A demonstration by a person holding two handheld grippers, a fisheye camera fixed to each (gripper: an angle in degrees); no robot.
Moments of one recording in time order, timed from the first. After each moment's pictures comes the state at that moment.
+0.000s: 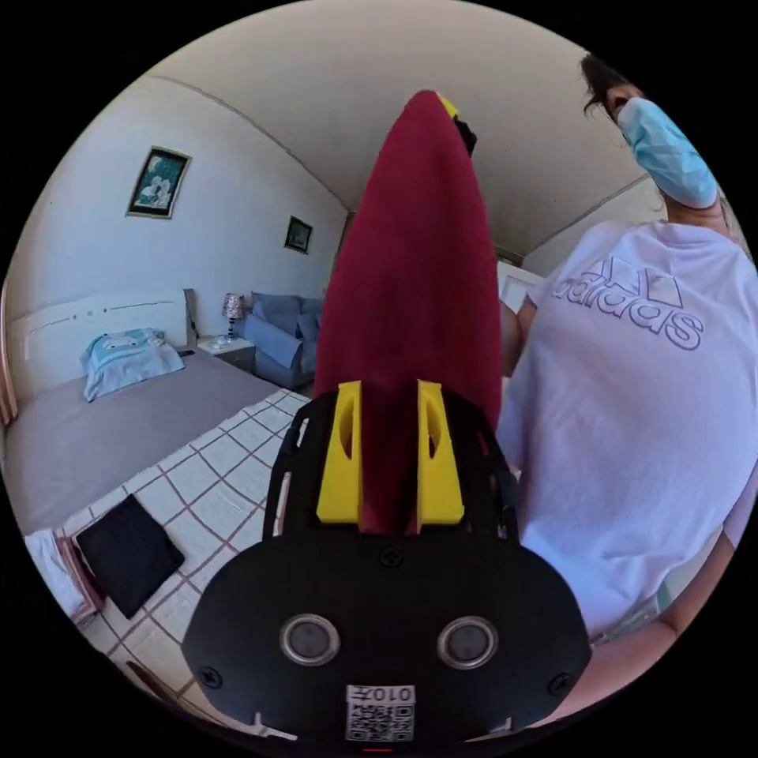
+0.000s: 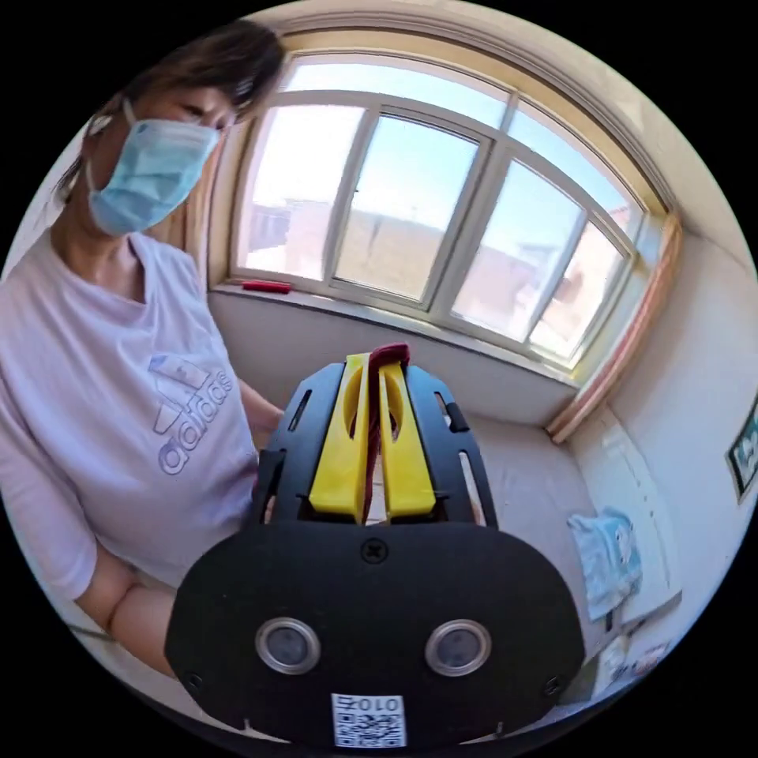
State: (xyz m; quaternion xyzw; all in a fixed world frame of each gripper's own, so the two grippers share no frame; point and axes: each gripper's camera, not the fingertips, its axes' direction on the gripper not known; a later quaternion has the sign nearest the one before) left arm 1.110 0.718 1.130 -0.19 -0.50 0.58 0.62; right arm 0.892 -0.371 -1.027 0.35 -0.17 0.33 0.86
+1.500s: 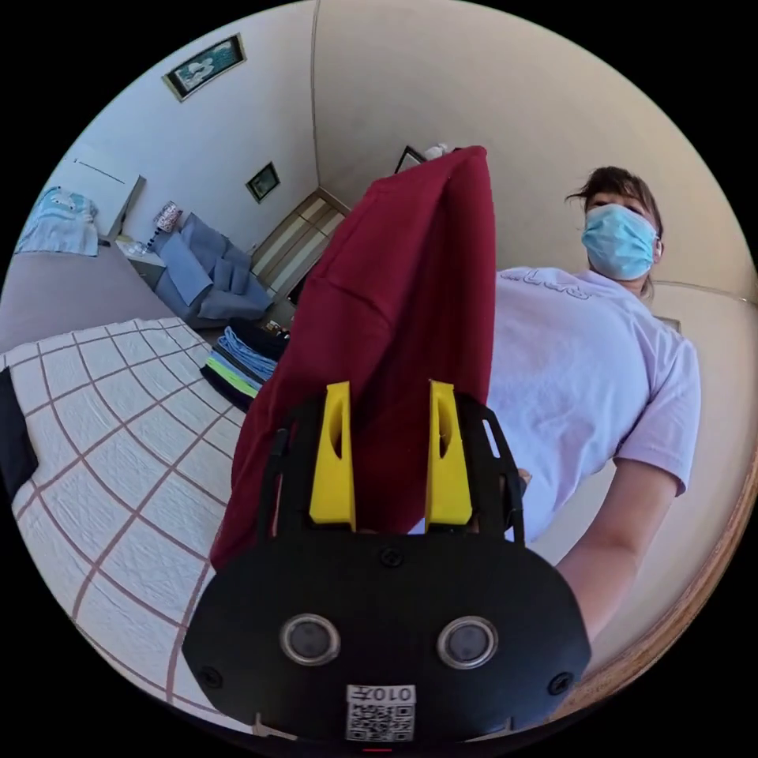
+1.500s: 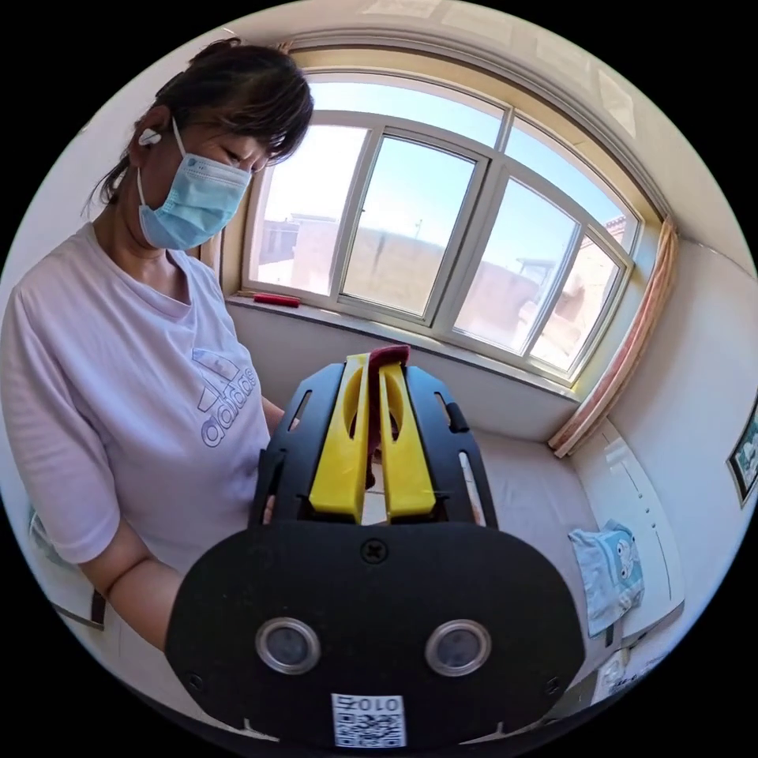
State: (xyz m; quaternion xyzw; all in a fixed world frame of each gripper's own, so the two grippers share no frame) left arm 1.115 0.656 0.916 -0.24 -0.36 0.42 0.80; right arm 0.802 -0.308 -1.087 0.36 -0.16 0.35 0.85
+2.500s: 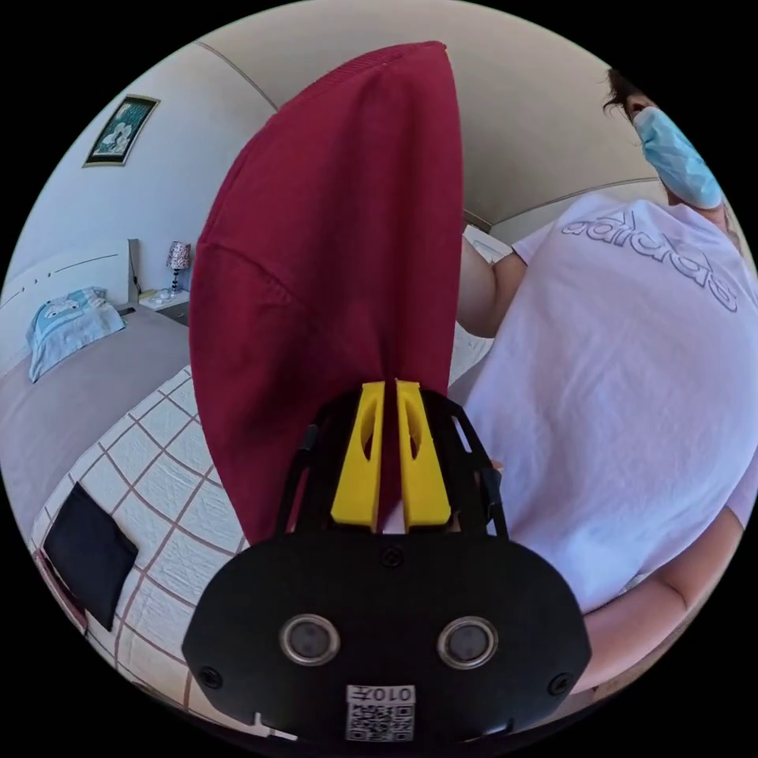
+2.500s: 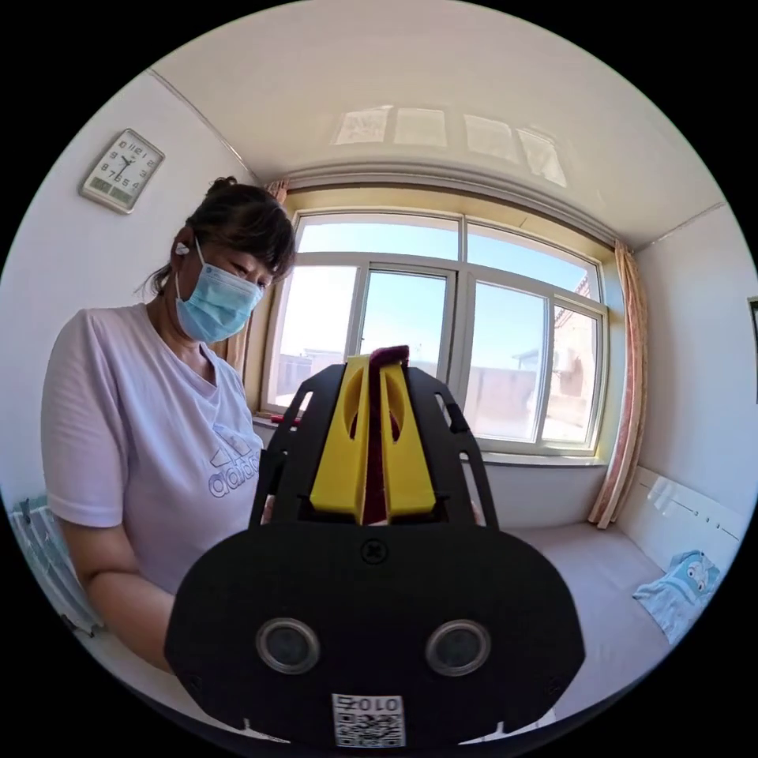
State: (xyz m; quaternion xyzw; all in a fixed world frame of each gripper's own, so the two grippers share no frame) left arm 1.005 0.613 1.079 -0.26 -0.49 0.49 0.67; right arm 0.761 -0.133 -1.063 0.56 -0.11 0.44 0.69
